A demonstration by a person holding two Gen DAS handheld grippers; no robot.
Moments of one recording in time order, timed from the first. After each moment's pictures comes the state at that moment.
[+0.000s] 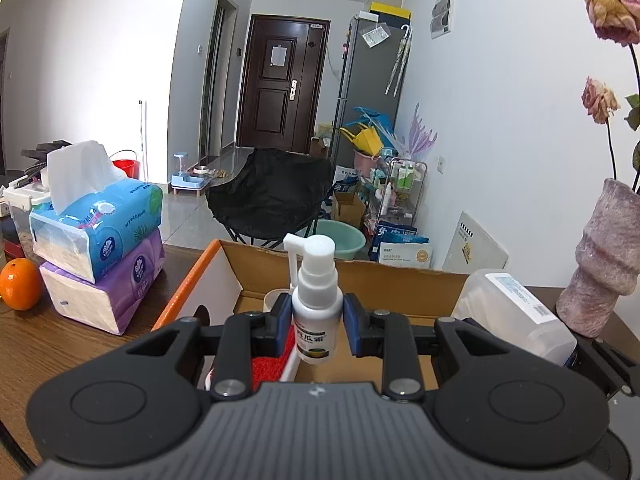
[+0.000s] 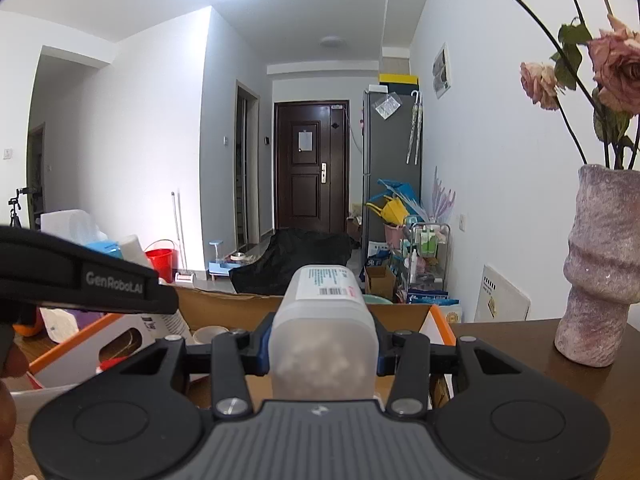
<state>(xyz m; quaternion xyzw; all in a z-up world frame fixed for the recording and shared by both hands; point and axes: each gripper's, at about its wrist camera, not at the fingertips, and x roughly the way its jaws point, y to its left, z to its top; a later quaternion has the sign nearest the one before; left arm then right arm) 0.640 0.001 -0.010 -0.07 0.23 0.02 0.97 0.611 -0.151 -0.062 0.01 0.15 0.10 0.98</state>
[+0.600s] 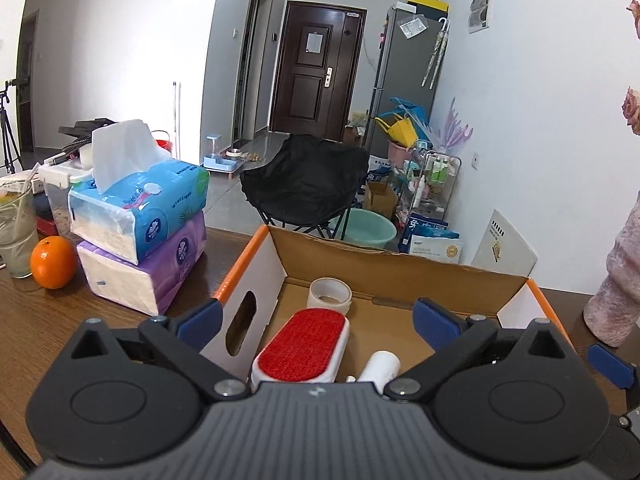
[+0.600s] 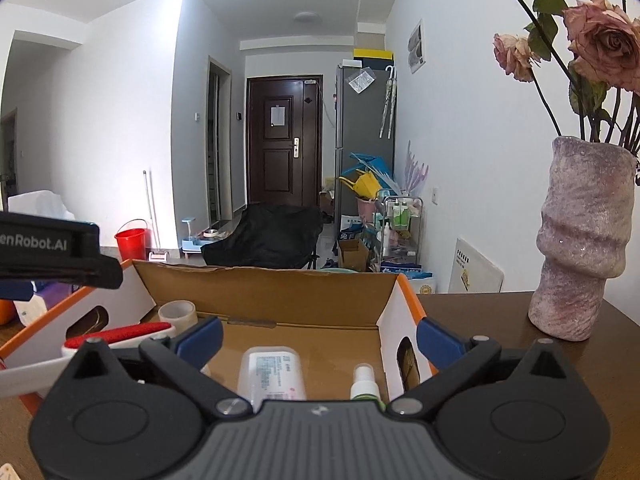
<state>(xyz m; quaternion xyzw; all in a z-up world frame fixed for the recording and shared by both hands) 0.637 0.024 -0.009 -0.09 0.25 0.07 0.96 0.619 -0.162 -0.069 0.00 0.19 0.06 0.98</state>
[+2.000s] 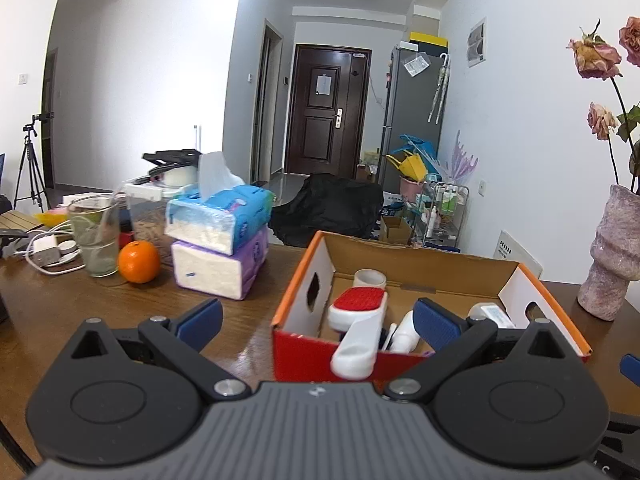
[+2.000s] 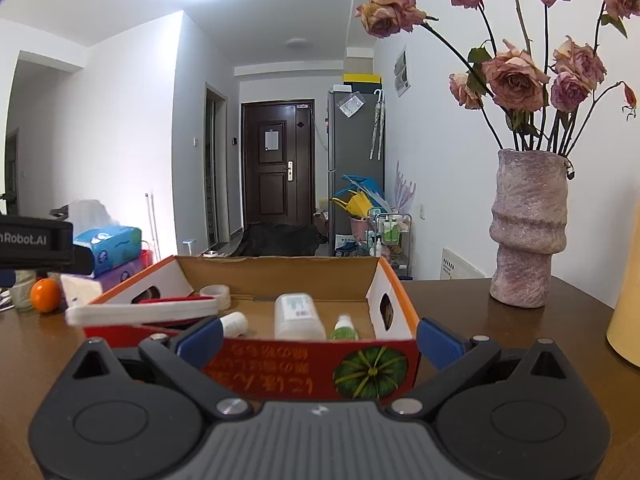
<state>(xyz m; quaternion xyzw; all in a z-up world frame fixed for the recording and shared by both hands) 0.500 0.041 -0.003 -0.07 0.19 0.10 0.97 0.486 -0.166 -0.065 0.02 0.15 0.05 0.99</state>
